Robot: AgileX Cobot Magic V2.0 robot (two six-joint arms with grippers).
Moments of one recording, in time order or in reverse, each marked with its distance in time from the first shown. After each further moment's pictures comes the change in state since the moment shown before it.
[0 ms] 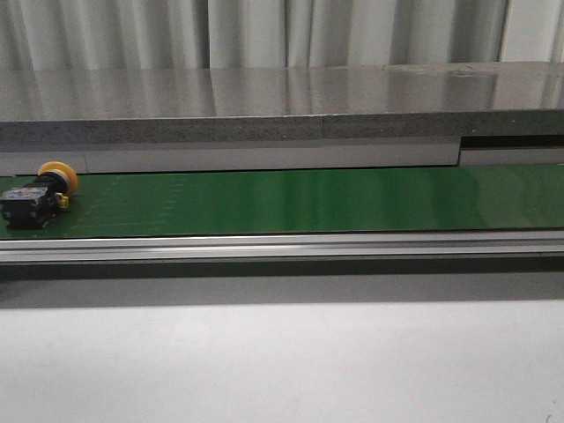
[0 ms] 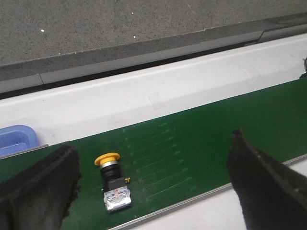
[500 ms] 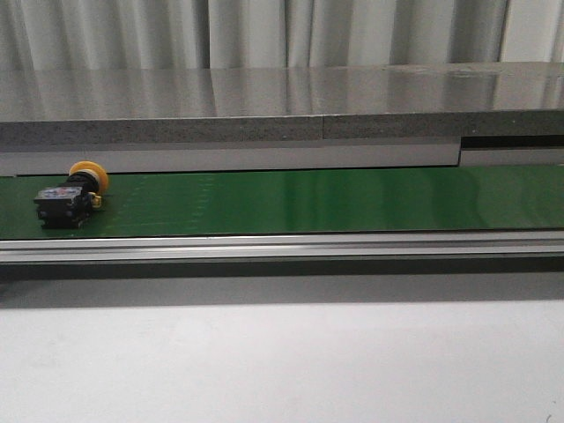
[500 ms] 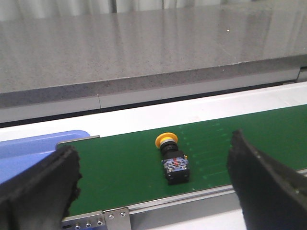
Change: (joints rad) left arm -0.016 -0.662 0.671 0.047 -0.407 0.006; right arm 0.000 0.000 0.000 0.000 0.000 0.000
